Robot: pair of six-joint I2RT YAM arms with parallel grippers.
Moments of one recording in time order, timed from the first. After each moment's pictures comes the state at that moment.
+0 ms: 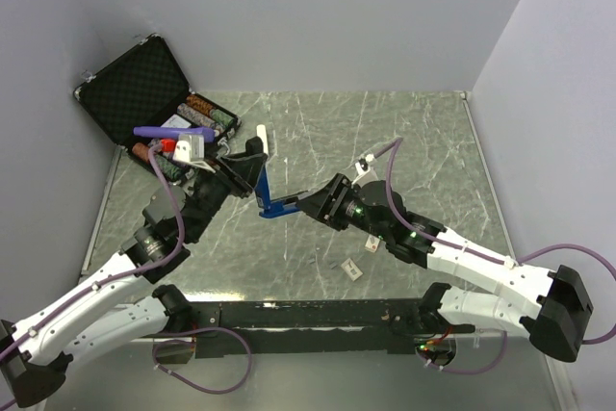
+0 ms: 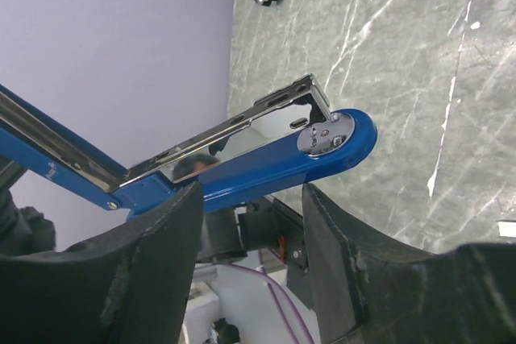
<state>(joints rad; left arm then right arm) -0.82 0.73 0.73 0.19 -0.30 -0.51 0.90 1.00 0.69 -0.01 0.02 1.21</state>
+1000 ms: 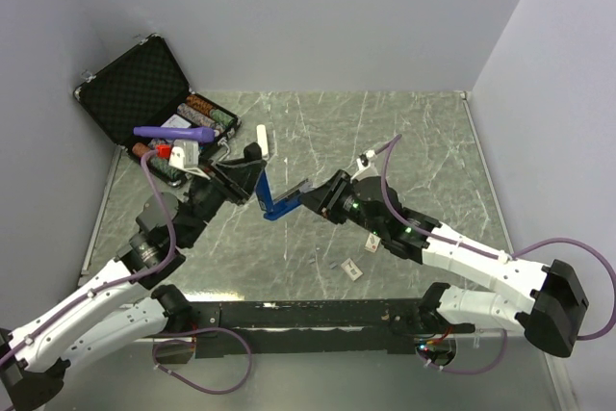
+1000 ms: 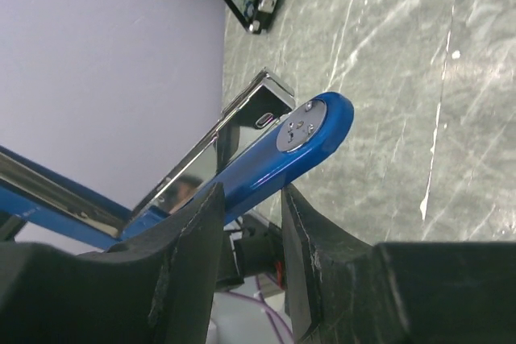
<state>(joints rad) -0.81 0.67 0.69 0.20 -0.25 -0.54 0.89 1.04 0.71 0.00 0.09 1.22</state>
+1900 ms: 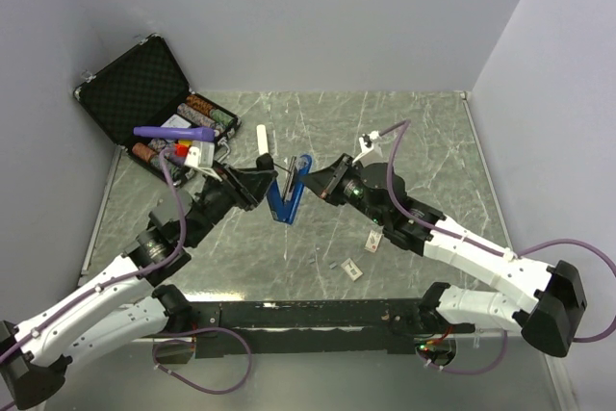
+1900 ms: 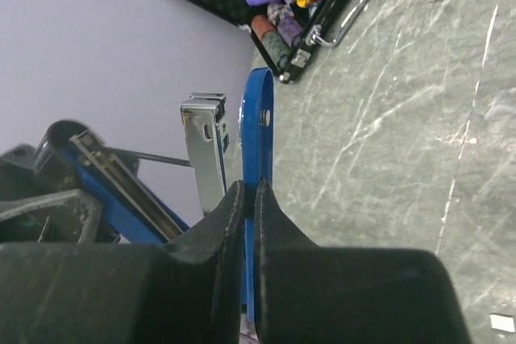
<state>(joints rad) -0.81 0.70 0.67 0.15 -0.16 -0.62 0.86 1.06 0.82 0.04 0.13 1.06</state>
